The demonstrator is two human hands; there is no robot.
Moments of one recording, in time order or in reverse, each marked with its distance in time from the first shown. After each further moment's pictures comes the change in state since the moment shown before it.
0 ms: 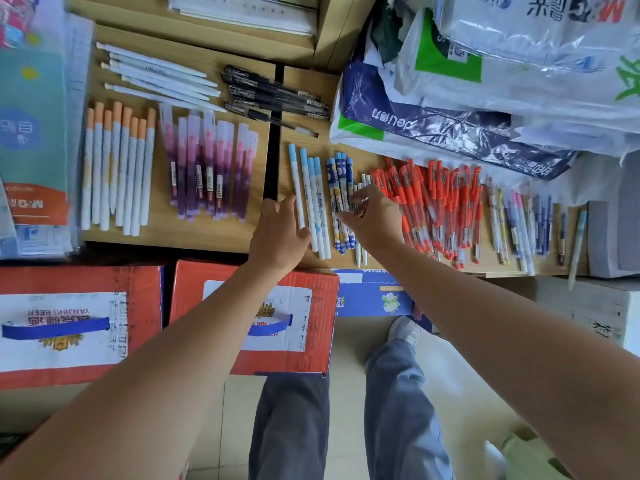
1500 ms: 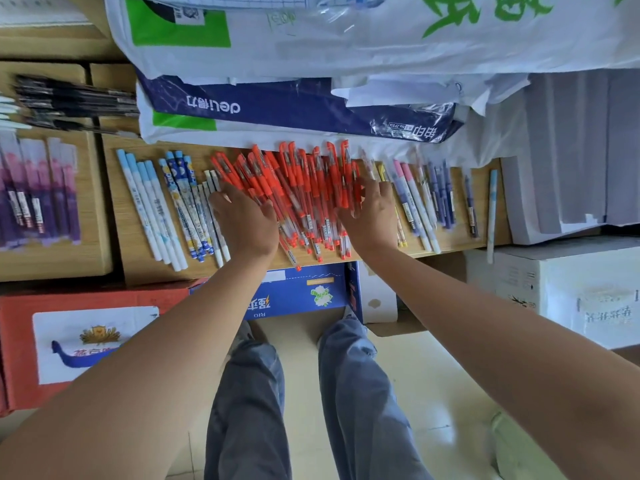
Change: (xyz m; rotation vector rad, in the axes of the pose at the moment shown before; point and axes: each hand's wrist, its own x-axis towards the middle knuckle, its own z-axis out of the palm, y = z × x) left_hand 0.028 0.172 0.134 -0.009 0.294 -0.253; right_hand 0.023 0.182 -0.123 0.030 0.111 0.057
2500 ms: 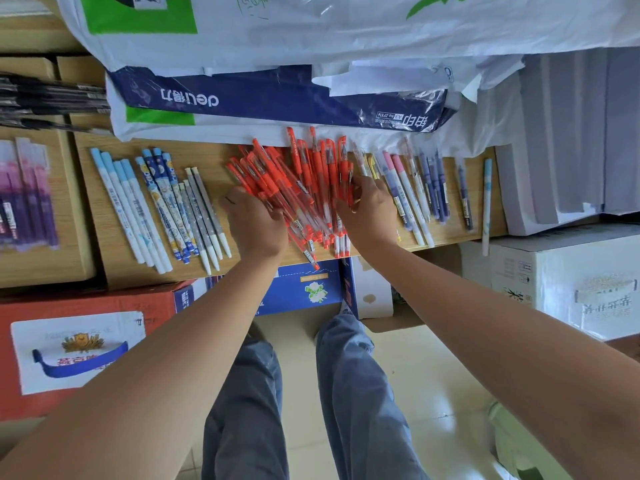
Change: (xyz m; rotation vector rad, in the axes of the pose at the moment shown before) left_hand -0.006 0.007 0.029 -0.075 -0.002 0.018; right_hand 0.003 0.010 -0.007 -0.013 -0.005 0.009
